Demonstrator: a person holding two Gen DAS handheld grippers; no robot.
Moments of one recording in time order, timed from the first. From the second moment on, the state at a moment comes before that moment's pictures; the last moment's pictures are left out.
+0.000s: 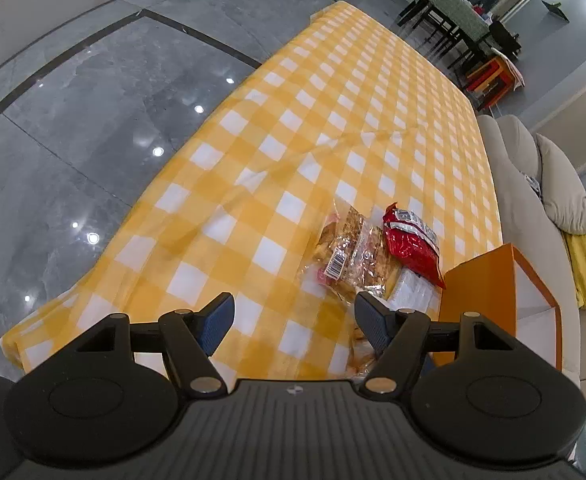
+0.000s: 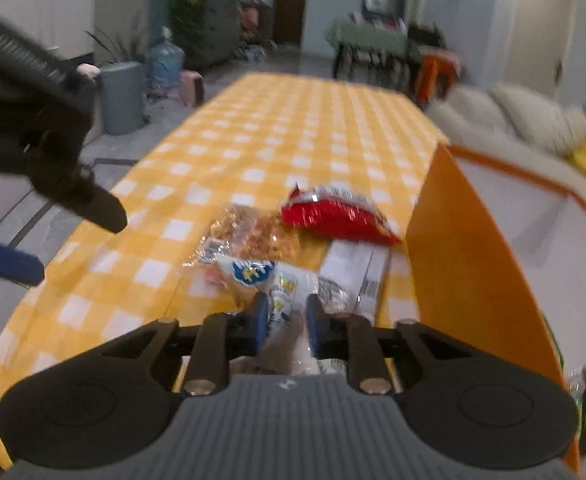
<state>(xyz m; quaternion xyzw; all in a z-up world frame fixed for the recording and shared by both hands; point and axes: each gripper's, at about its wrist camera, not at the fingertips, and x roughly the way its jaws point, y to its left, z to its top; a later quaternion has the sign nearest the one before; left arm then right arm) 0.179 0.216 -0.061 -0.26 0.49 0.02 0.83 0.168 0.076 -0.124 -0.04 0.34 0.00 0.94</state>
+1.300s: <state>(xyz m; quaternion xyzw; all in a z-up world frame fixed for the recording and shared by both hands) 0.165 0.228 -0.032 -0.29 0.46 0.01 0.84 0.148 0.067 -0.088 -0.05 0.30 0.08 0.95</state>
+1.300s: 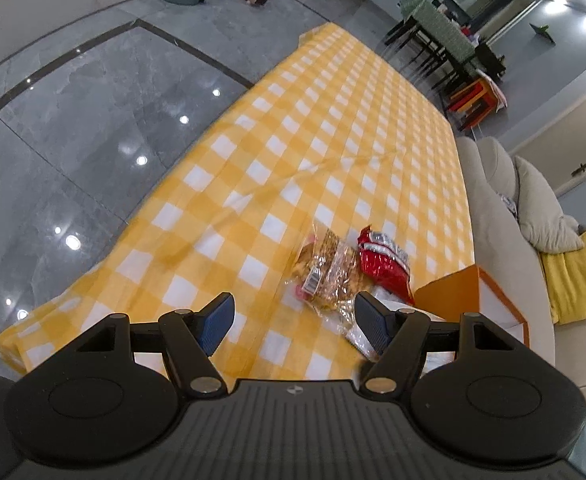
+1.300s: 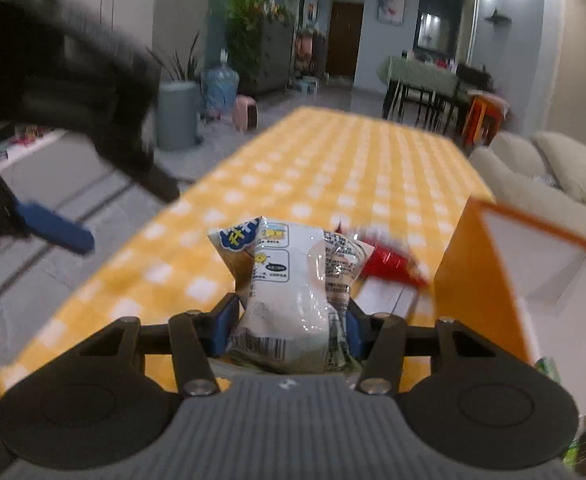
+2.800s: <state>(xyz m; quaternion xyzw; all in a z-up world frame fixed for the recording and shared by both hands) 0.162 0.130 -0.017 -0.17 0.49 -0.06 0.85 0.246 -0.175 -0.128 -0.01 0.55 -0.07 0.83</state>
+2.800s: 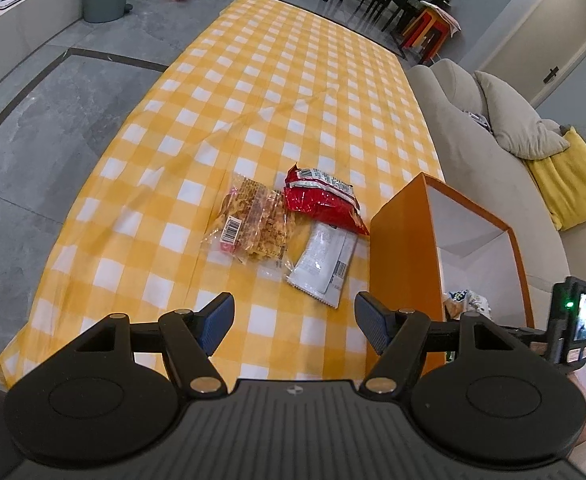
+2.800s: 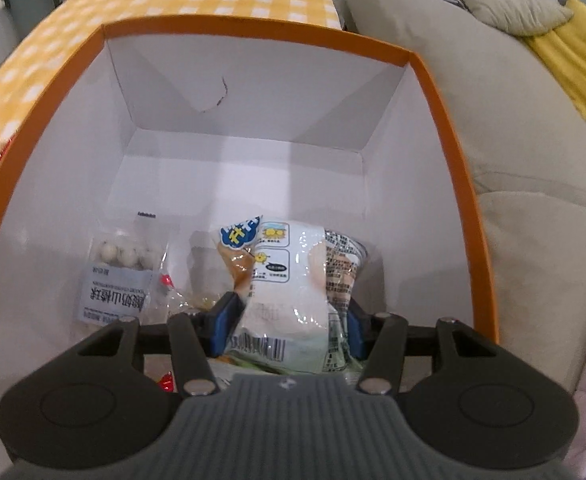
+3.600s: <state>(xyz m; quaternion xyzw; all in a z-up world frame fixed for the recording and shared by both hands) 0.163 0.115 -0.019 -0.14 0.50 -0.08 0.85 0.249 -0.197 -0.074 0.00 0.54 -0.01 0.84</state>
